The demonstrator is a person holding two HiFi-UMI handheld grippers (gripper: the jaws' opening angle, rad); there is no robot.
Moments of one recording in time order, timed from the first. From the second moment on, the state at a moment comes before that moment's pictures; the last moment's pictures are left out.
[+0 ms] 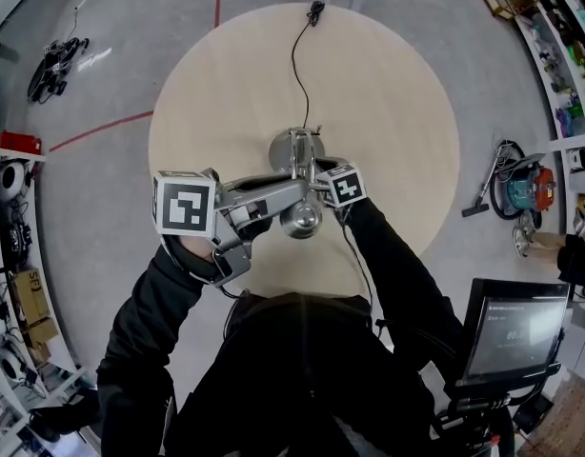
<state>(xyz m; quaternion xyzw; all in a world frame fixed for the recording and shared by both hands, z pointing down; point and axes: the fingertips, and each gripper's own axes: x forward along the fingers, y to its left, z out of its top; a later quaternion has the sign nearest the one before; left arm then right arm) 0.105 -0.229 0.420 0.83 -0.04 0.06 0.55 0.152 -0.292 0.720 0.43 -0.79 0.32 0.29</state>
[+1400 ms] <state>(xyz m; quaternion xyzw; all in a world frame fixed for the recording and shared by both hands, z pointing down) 0.088 -0.206 0.439 0.82 -0.02 0.02 0.57 0.145 -0.261 0.493 0.39 -0.86 -0.15 0.30</state>
